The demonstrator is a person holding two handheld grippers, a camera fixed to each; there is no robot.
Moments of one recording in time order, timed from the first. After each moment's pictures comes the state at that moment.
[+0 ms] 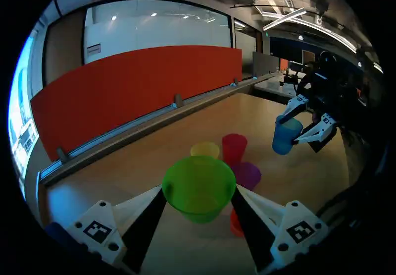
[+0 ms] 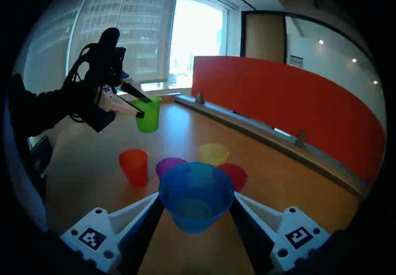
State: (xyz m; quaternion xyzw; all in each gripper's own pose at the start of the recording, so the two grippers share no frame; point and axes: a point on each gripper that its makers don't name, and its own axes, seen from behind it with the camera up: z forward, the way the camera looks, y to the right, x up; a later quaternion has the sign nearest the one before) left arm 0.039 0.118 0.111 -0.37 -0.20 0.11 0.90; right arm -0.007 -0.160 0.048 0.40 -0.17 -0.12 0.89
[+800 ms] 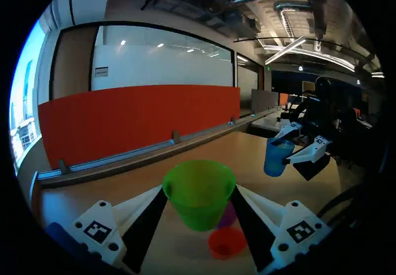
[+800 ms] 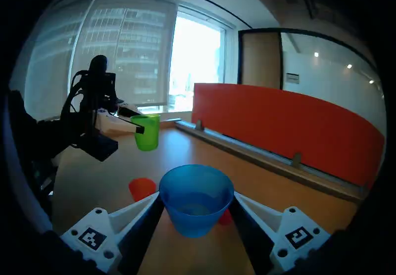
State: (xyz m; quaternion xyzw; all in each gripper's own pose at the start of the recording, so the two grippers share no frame) left arm 0.100 0.134 0.085 -0.37 -0.10 0.04 0.92; right arm 0.049 -0.178 0.037 0.40 -0.11 -0.09 0.91
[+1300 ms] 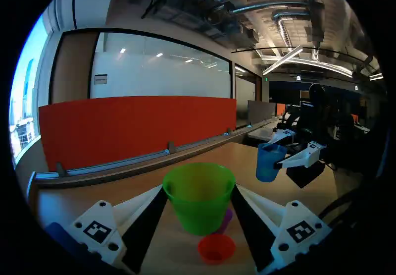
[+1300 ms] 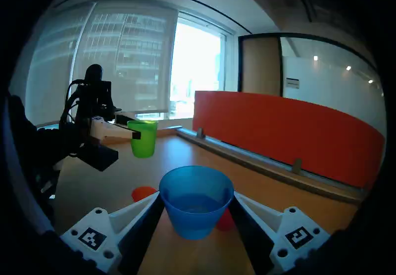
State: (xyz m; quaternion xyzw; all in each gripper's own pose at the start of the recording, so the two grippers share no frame) left arm 0.115 0.143 0.069 -0.38 -0.06 0.02 0.92; right arm 0.066 -0.186 0.036 0.41 -0.09 -0.08 0.91
